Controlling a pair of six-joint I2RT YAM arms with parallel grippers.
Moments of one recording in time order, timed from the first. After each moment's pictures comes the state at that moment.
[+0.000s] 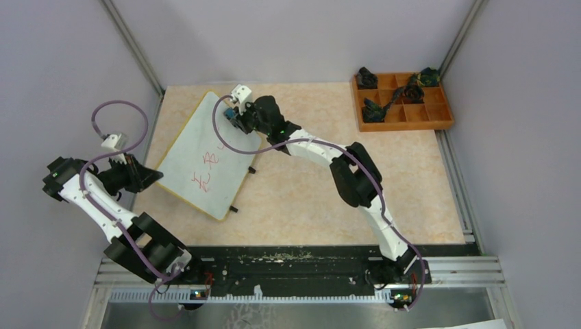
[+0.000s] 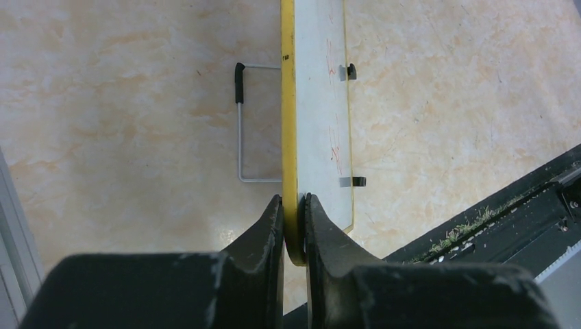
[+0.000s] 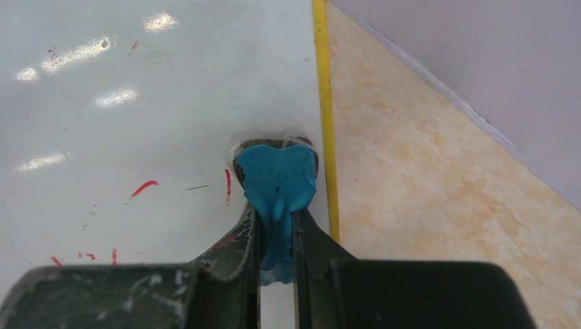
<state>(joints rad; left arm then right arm) 0.91 1.27 1.26 -1.44 1.07 1.09 0.81 2.31 1.91 0.23 -0.16 -0.11</state>
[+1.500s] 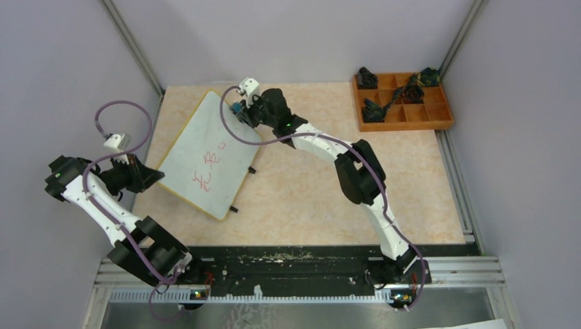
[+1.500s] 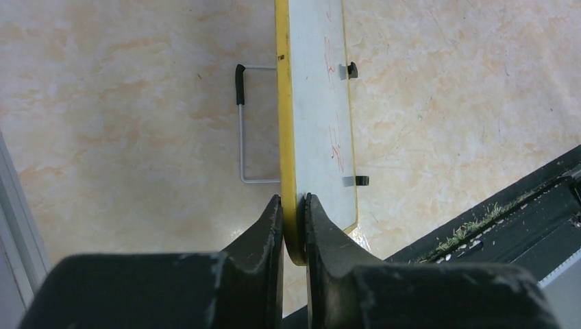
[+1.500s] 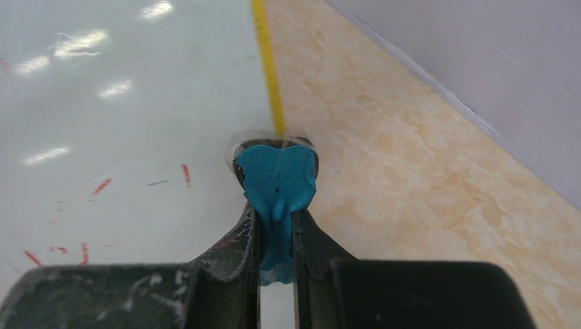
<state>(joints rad) 0.90 1.24 1.26 -1.43 1.07 1.09 0.77 2.30 1.94 0.18 -0.22 -0.08</state>
